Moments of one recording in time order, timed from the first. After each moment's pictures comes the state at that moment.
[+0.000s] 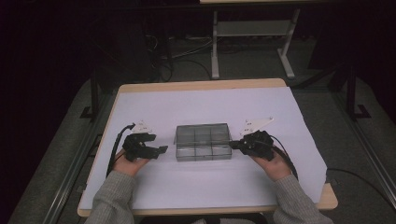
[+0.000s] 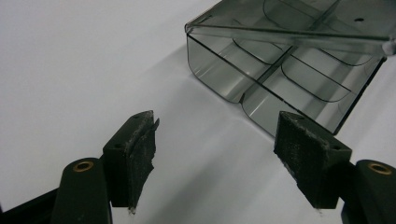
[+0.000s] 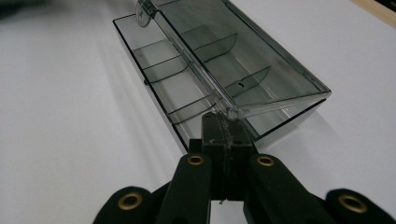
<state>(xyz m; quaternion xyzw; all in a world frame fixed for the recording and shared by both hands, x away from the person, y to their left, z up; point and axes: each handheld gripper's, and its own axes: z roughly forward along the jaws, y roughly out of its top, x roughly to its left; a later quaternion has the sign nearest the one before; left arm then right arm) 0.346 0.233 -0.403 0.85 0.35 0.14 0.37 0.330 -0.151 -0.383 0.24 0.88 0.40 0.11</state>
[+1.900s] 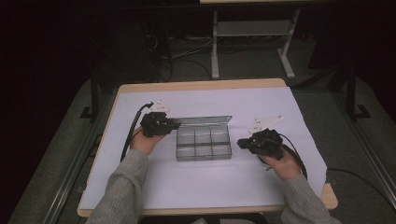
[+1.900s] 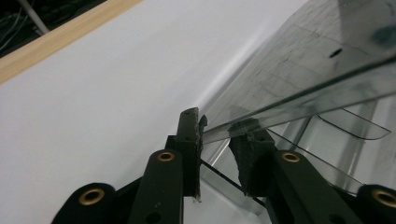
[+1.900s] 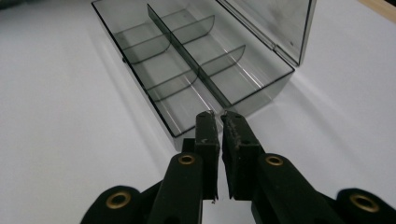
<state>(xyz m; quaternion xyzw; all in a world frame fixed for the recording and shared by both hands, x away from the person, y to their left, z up) 0.405 0.190 -0.382 0.86 0.29 0.14 0.40 0.332 -0.176 -0.383 0.26 0.88 0.38 0.11</state>
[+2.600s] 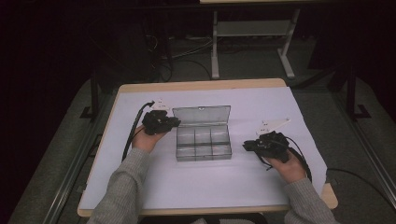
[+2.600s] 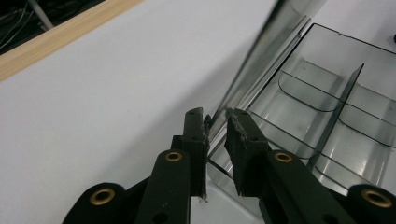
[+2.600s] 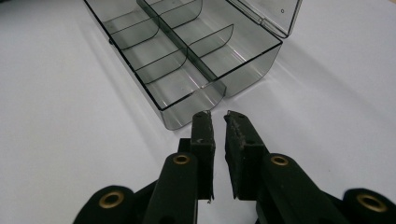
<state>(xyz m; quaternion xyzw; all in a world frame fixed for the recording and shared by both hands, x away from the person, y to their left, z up) 0.417 0.190 -0.391 0.85 0.30 0.15 0.40 0.330 -0.195 -0.394 0.28 0.87 0.38 0.11</state>
